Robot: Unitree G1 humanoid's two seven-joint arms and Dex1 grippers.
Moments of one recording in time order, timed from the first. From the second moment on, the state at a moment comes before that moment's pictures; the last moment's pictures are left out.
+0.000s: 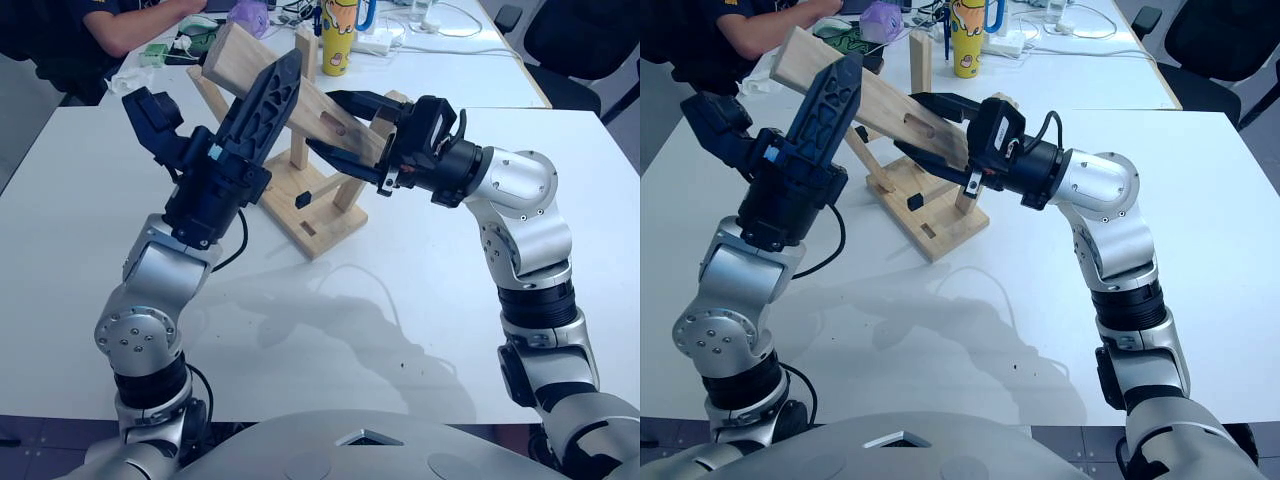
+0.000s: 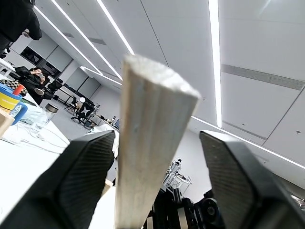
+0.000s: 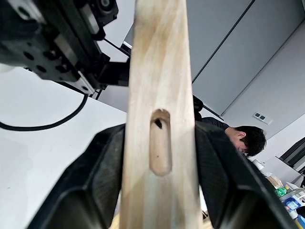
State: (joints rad) left arm -0.21 0.18 0.11 -0.69 -1.35 0.52 0.02; right arm -0.54 -0.44 0.15 -0.27 0.30 0.09 0.86
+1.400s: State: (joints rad) left arm -0.19 0.18 0.23 -0.58 -1.12 0.39 0.12; right arm -0.74 -0.47 0.07 0.55 -0.03 0.21 0.26
